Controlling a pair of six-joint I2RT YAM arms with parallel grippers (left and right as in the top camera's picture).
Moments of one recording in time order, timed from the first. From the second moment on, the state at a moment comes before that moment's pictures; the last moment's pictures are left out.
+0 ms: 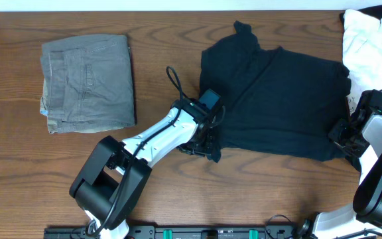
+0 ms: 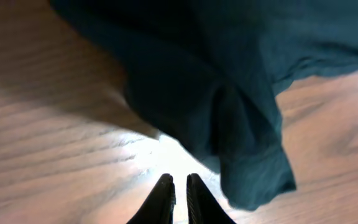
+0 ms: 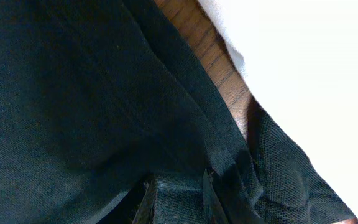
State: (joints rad) left arm -0.69 1.86 1.19 -0.87 0.21 -0.43; right arm -0.43 1.74 0.91 -0.62 0.10 0.30
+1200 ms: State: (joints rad) left arm -0.69 1.93 1.24 -0.60 0.27 -0.49; right arm -0.44 1.74 0.91 -0.62 0.09 0.29
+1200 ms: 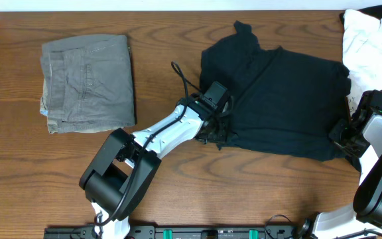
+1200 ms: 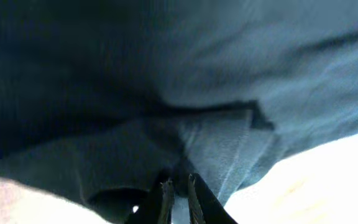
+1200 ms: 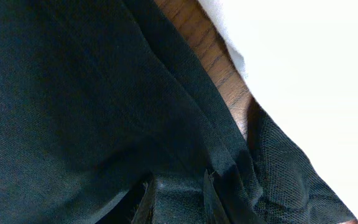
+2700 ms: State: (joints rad) left arm -0.84 1.86 1.24 -0.81 0.05 -0.32; right arm -0.44 1.74 0.91 -0.61 0.07 0.29
